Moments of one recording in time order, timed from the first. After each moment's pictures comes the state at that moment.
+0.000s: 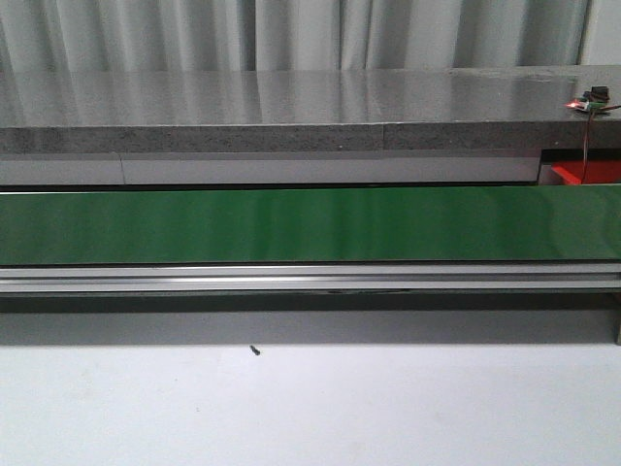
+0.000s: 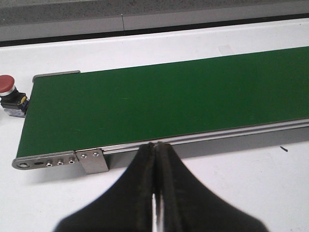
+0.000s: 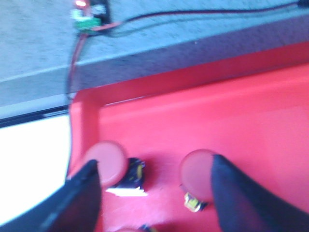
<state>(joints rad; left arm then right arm) 0.05 0.51 -0.60 -0.35 0.72 0.37 -0.43 1.88 -1.39 0.84 0.36 -0.79</state>
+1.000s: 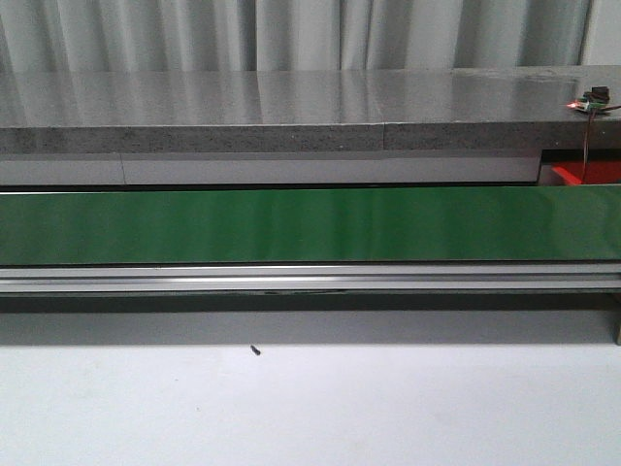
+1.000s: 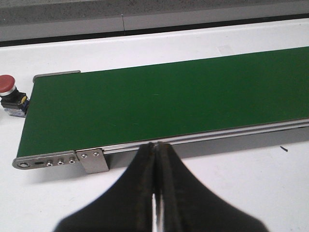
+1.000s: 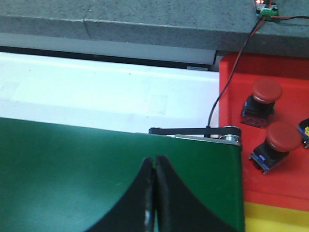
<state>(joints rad) 0.05 0.51 -0.60 -0.35 0.72 0.37 -0.11 1.14 -0.76 0.79 0.29 -0.82</state>
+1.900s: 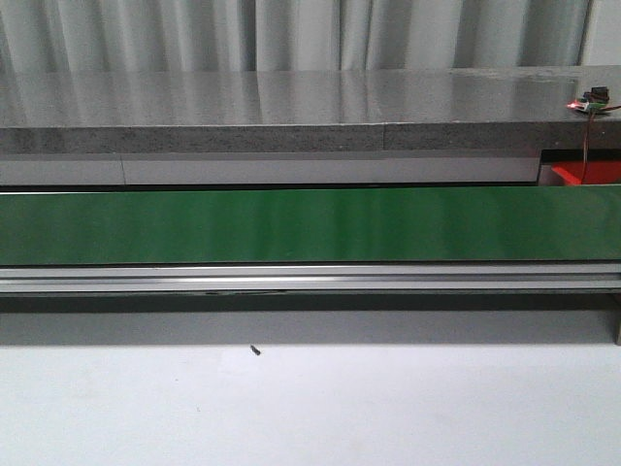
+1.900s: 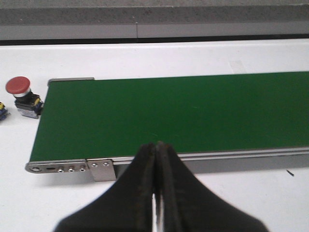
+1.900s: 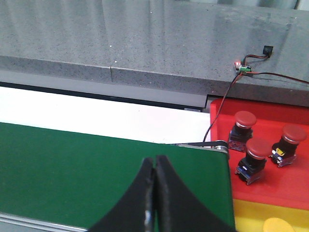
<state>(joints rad) 0.12 0.61 -0.70 -0.34 0.73 0.31 -0.04 0.65 -0.46 0.80 0.17 -0.82</state>
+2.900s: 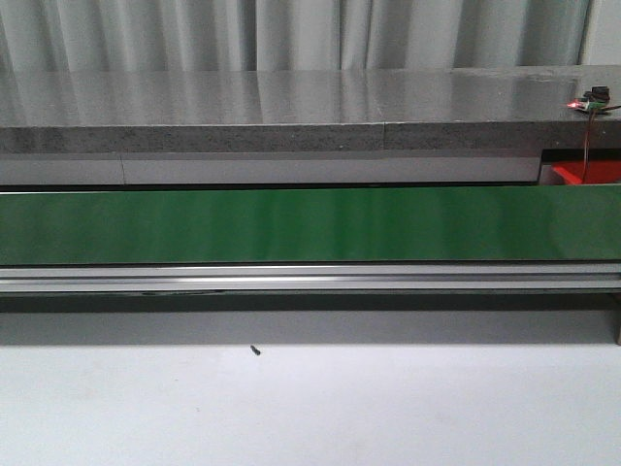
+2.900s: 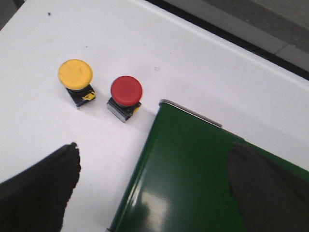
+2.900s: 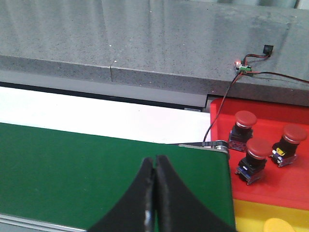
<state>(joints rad) 0.49 1.51 -1.25 -0.41 0.74 0.23 -0.04 0.65 -0.46 0.80 0.17 -0.82</state>
